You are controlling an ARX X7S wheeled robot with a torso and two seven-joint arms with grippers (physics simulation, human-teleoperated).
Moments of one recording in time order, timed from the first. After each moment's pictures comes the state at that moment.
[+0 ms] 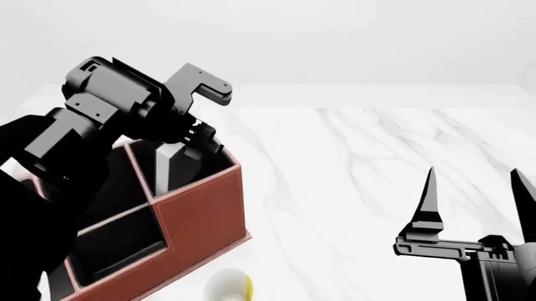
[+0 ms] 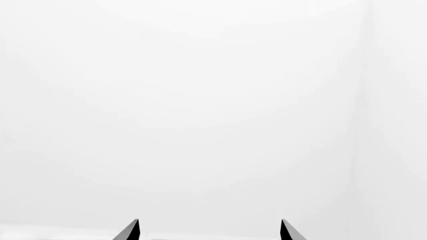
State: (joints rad) left arm -1.63 -0.20 1.30 -0.97 -0.95 -1.05 0.17; right arm -0.03 1.06 -0.39 -0.79 0.53 0.00 0.99
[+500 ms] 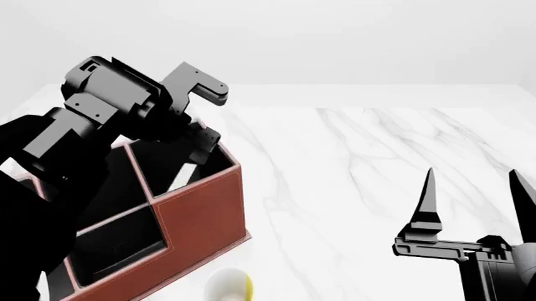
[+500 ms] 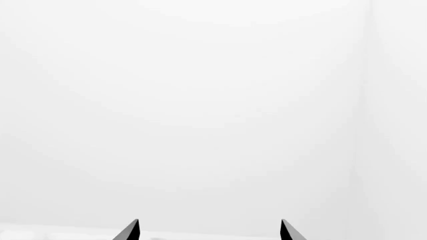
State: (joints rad) left arm -1.63 -0.20 1.30 -0.97 -0.92 -1.05 0.15; right arm -0.03 1.05 -0.39 -0.78 0.52 0.00 0.98
